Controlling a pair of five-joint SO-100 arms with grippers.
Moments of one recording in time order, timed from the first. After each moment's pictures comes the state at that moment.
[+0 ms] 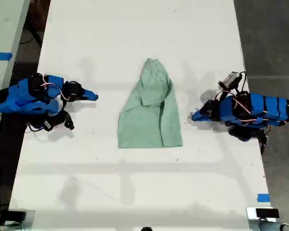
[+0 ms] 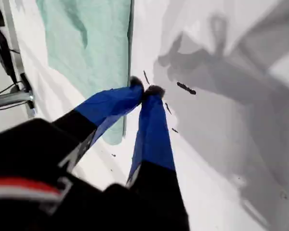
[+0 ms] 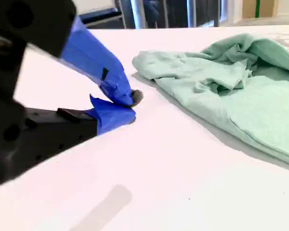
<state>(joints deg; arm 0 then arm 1) -19.9 206.1 183.3 58.5 8.7 8.3 200.2 175.3 75.5 12.1</state>
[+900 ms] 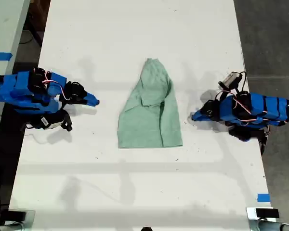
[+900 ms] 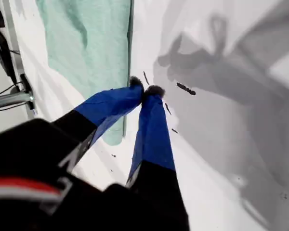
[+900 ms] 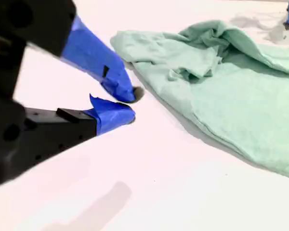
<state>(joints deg) -10.6 165.8 158.5 54.7 -2.3 8.4 200.2 175.3 75.5 12.0</state>
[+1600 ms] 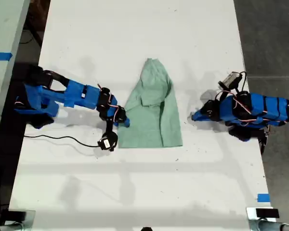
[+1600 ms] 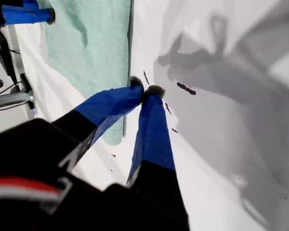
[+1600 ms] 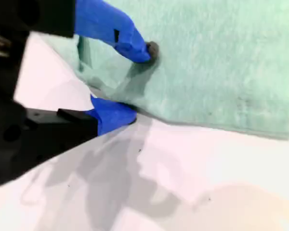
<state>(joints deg) -2.5 78.0 96.2 61.5 -3.9 8.4 200.2 175.3 75.5 12.0</state>
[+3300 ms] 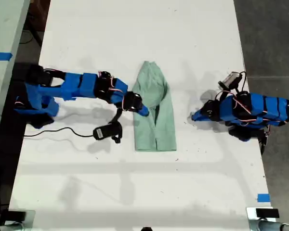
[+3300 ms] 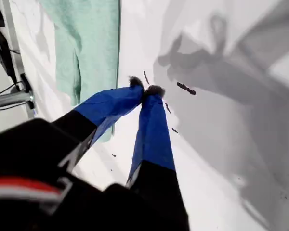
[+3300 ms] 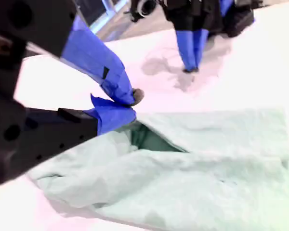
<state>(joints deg) -5.3 88.8 76.9 55.1 12.7 8.4 200.2 175.3 75.5 12.0</state>
